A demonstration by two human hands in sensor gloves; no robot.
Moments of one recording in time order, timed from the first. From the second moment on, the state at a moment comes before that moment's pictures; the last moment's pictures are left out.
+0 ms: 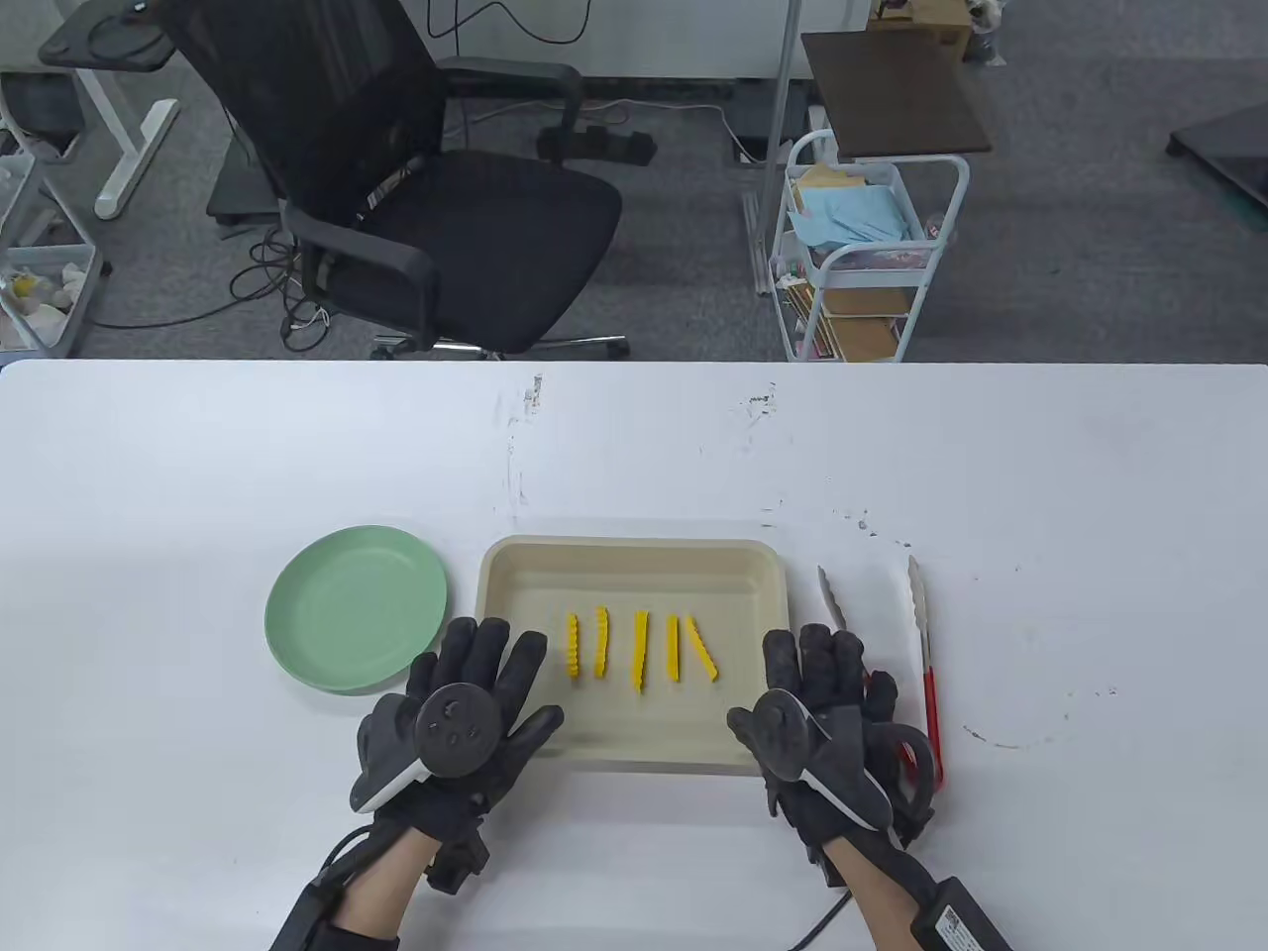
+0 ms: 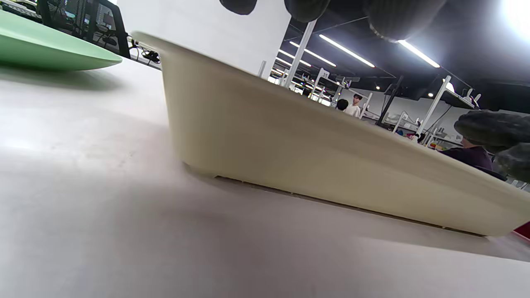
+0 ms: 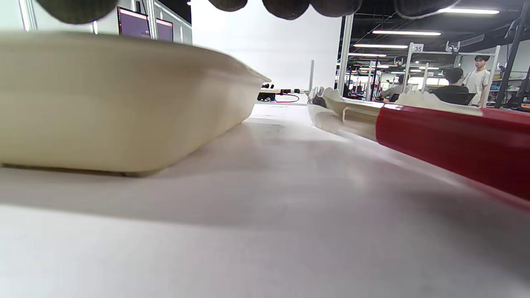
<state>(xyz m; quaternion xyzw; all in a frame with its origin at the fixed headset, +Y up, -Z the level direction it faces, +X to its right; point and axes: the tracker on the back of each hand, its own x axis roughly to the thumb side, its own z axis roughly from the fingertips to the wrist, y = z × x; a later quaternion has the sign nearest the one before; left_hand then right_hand) -0.194 -0.740 -0.259 -0.05 -0.15 0.18 0.97 0.130 -0.734 -0.253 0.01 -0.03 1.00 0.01</state>
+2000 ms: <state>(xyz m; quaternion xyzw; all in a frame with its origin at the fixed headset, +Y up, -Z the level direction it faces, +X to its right) -0.381 -0.754 -0.327 -0.04 0.33 0.31 0.89 0.113 -0.725 -0.241 0.03 -0.03 1.00 0.04</state>
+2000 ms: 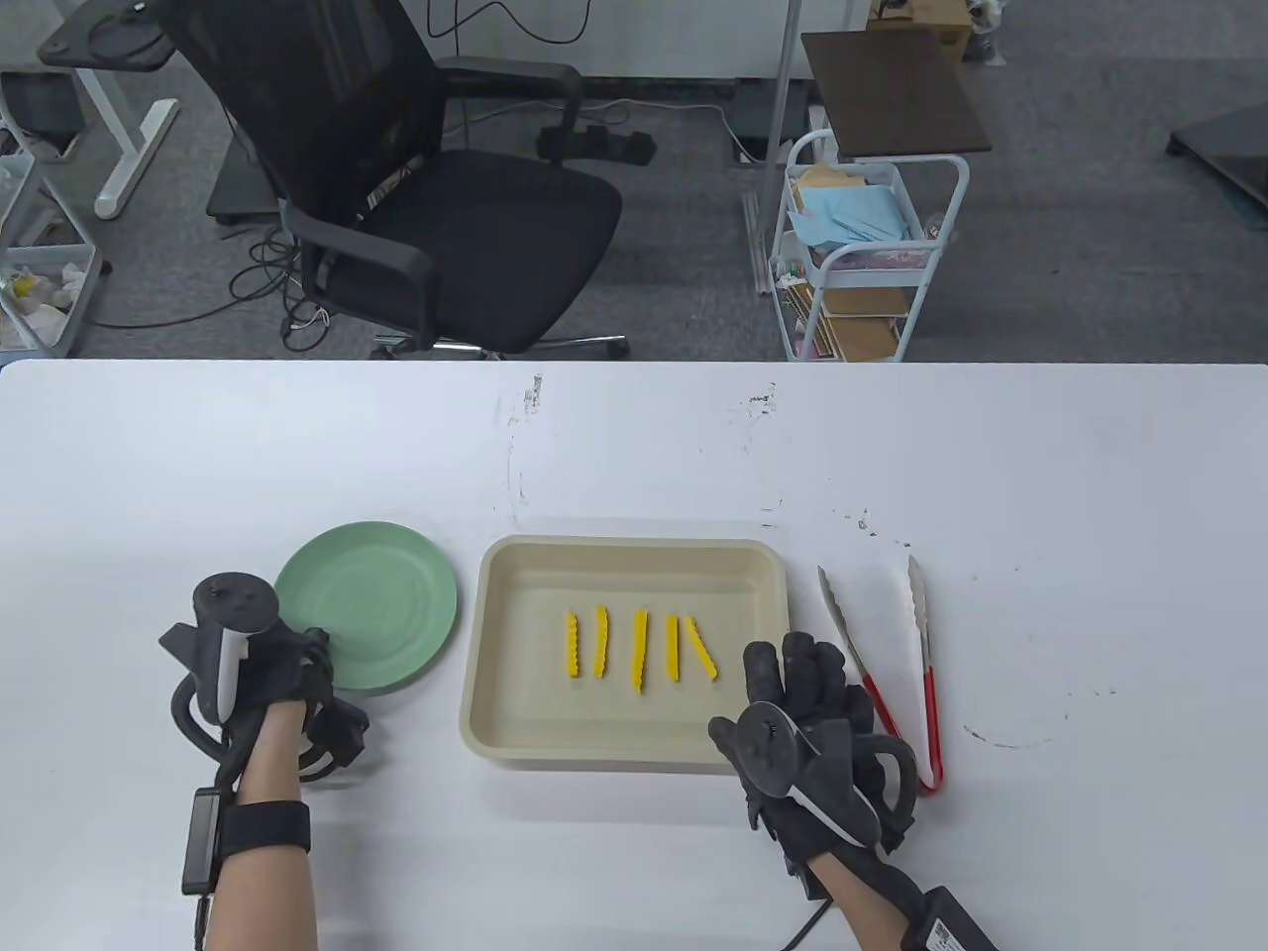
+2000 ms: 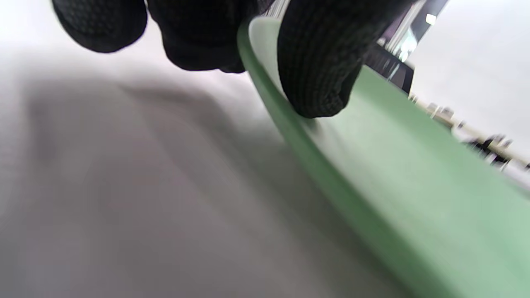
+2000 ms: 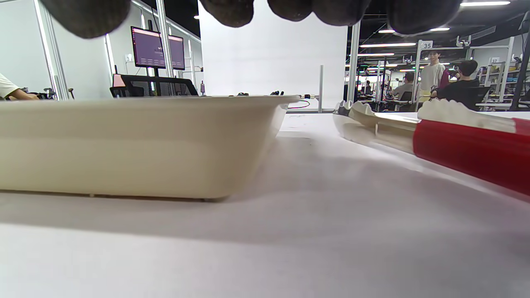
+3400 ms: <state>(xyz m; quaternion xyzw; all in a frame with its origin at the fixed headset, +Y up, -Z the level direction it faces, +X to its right) -0.267 -0.767 -0.270 -0.05 0.01 0.77 0.64 0.231 -0.733 -0.271 -0.20 0.03 0.97 0.10</state>
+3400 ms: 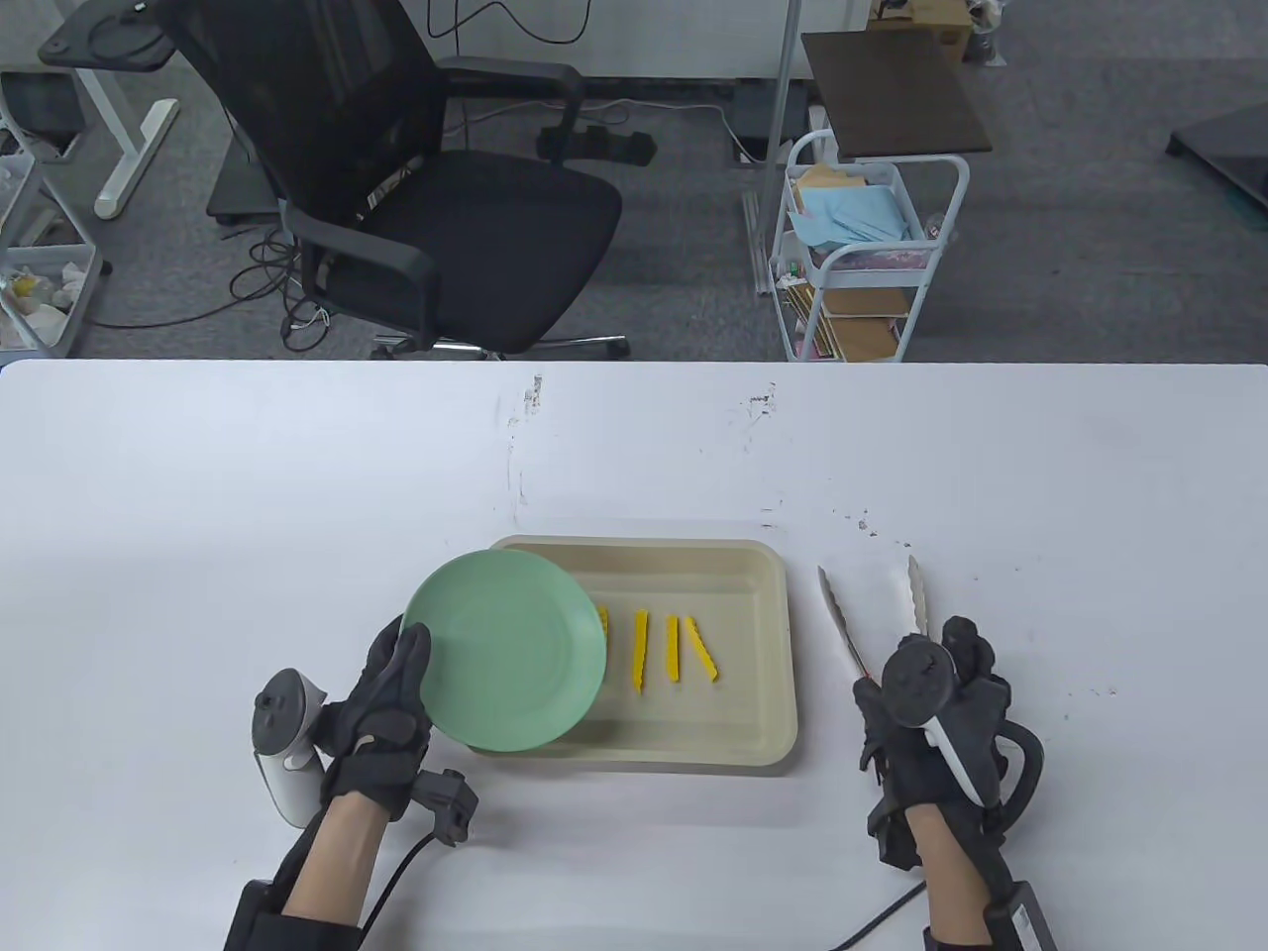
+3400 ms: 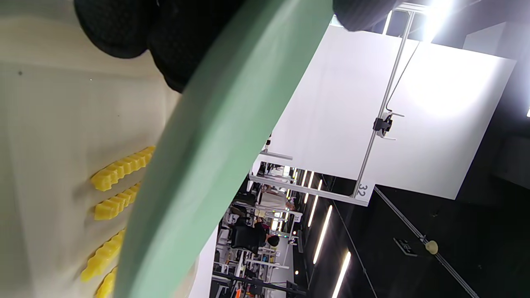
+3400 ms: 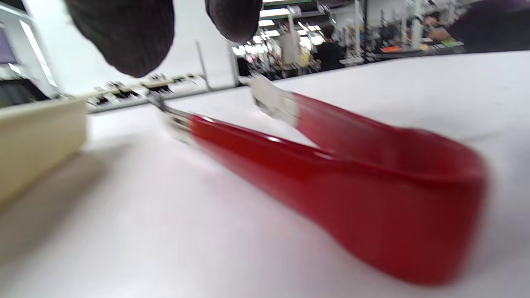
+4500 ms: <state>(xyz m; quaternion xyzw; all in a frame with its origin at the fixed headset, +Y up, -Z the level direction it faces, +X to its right) -0.261 -0.763 -0.261 -0.08 0.00 0.79 0.61 0.243 -0.753 -0.286 -0.22 0.07 0.97 0.12</state>
